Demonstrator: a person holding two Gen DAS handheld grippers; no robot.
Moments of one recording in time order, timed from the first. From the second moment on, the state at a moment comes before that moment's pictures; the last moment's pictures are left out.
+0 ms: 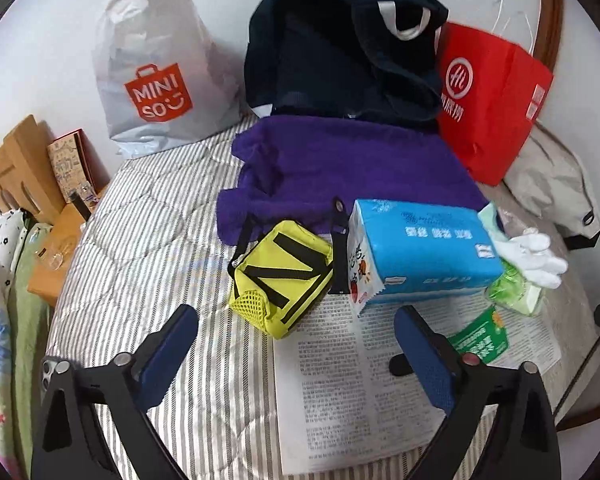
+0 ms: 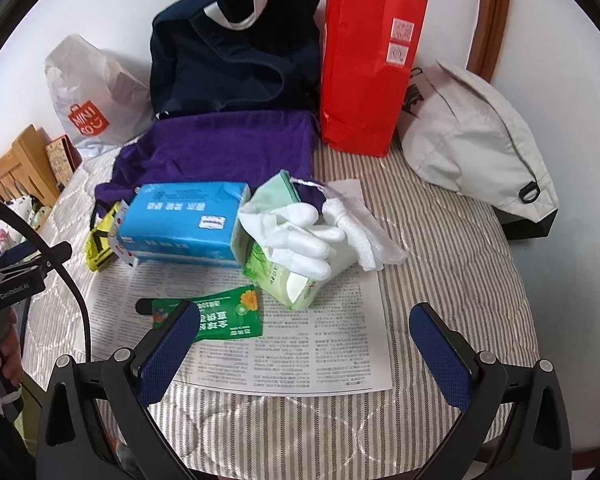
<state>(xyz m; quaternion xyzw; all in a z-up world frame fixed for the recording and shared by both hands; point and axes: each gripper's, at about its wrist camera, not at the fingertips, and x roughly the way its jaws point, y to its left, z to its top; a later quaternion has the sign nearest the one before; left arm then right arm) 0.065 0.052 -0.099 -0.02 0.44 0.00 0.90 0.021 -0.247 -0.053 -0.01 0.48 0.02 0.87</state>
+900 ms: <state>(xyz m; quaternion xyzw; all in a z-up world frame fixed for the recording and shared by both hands) 0.098 0.026 -0.153 -0.05 0.46 -0.08 0.88 0.055 -0.269 -0.101 -0.02 0.54 0.00 0.84</state>
